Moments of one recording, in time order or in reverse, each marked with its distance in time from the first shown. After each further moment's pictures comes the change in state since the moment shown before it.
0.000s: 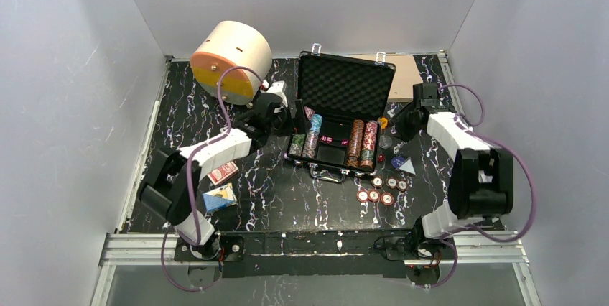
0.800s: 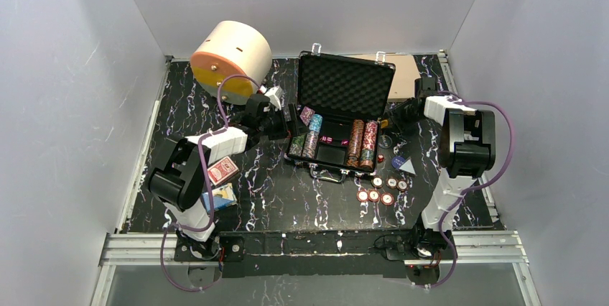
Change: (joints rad) left arm 0.128 0.158 -0.034 0.143 0.359 -0.029; right arm -0.122 0.450 0.231 0.051 -0.330 0.153
